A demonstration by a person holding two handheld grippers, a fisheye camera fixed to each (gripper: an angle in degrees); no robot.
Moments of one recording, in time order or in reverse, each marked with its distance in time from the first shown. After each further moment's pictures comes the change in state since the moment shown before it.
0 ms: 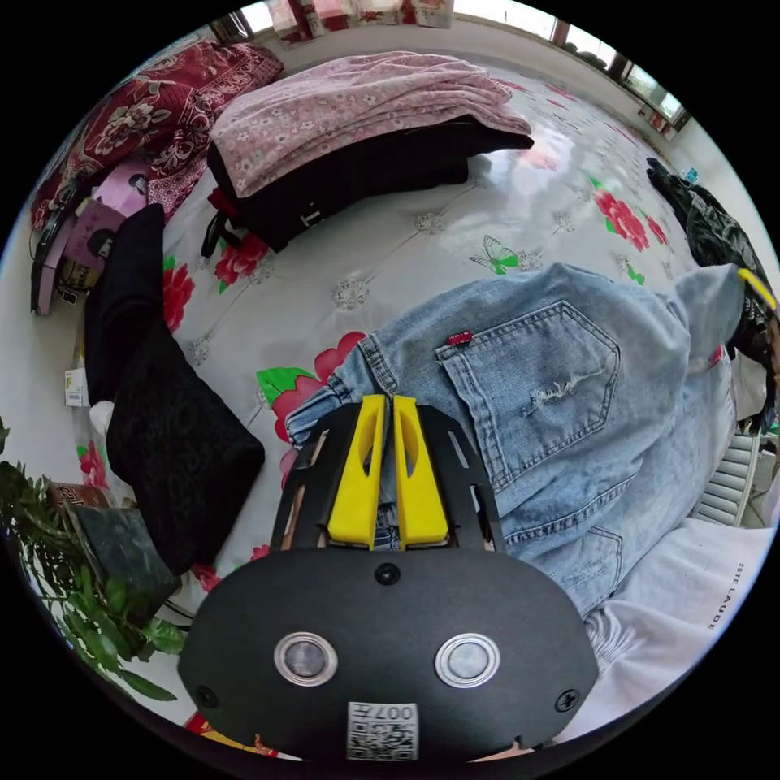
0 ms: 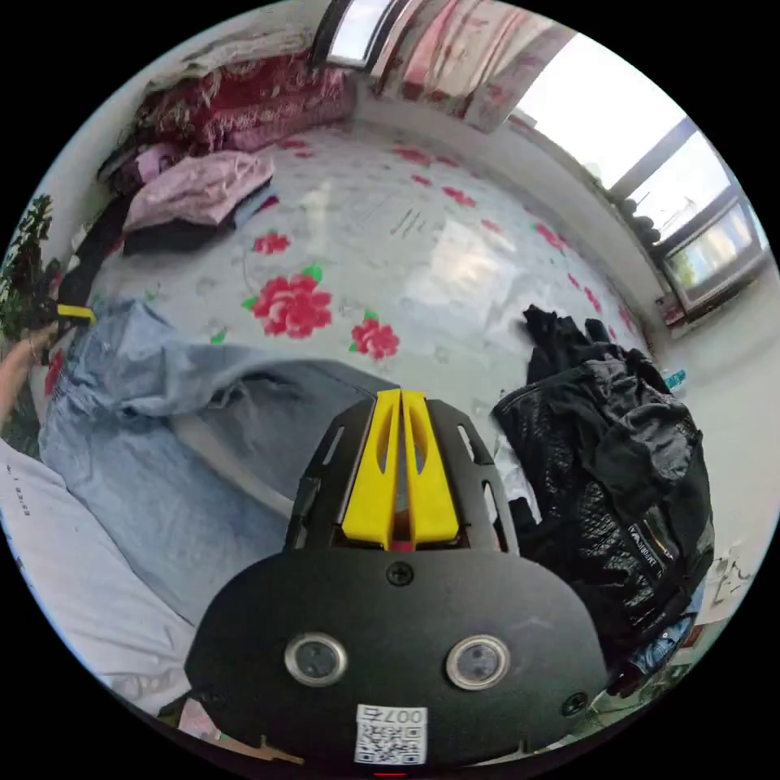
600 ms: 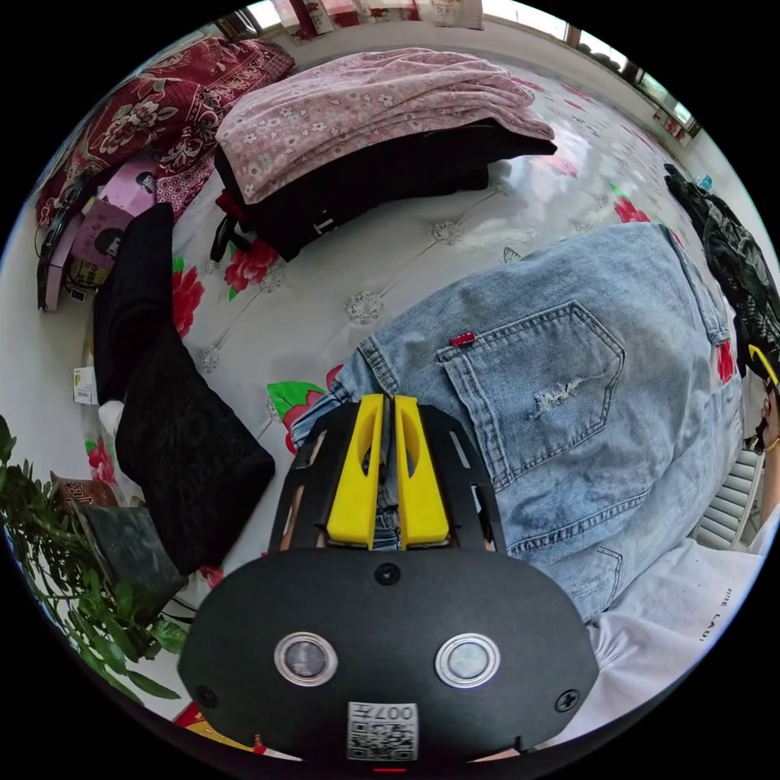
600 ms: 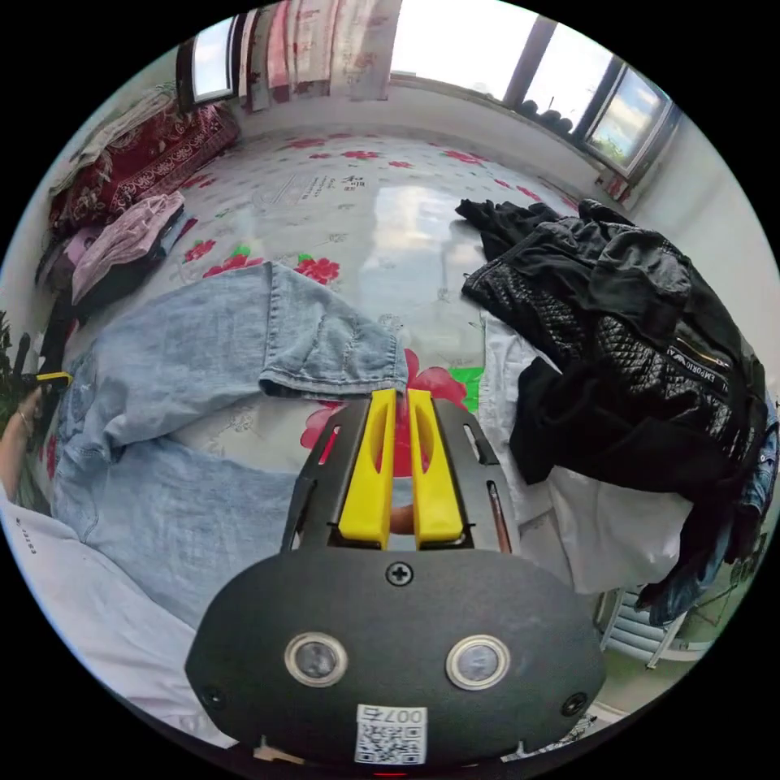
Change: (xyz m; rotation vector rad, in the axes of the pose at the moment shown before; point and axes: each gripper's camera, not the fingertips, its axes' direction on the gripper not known) left arm -0.001 -0.023 0.005 -0.016 -0.033 -0.034; right arm 0.064 0.125 0.020 -0.127 -0.021 0.333
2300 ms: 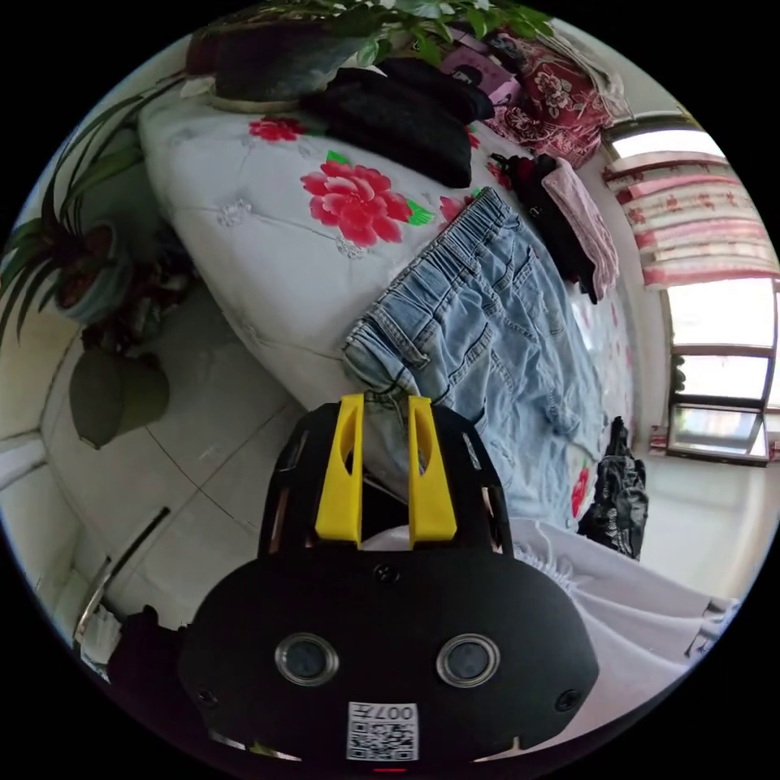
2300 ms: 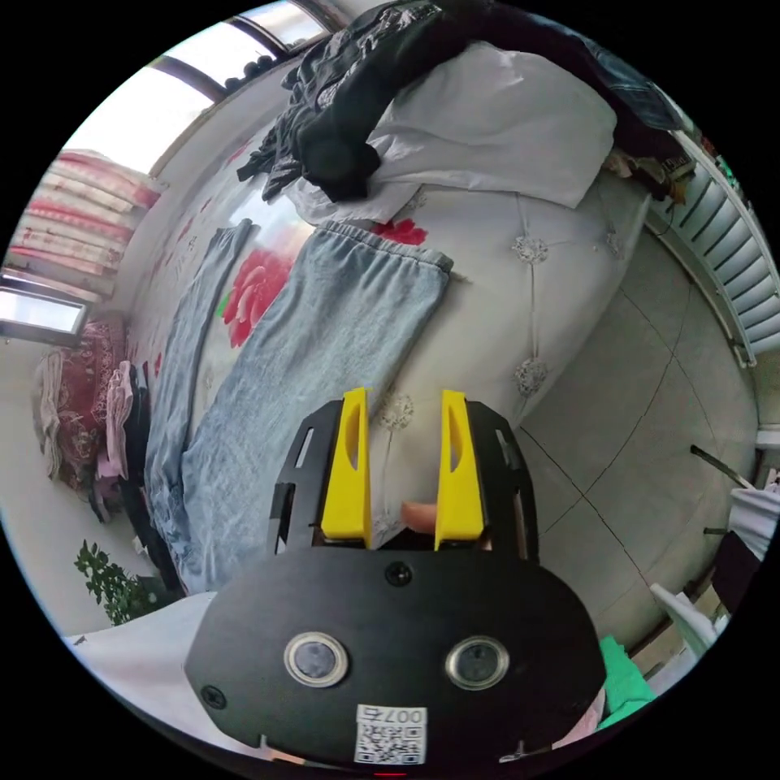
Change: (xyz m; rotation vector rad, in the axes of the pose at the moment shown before) left arm -0.091 0.435 0.016 0.130 0.518 -0.972; right arm 0.376 0.285 -0.136 -0.128 -0.266 0.840
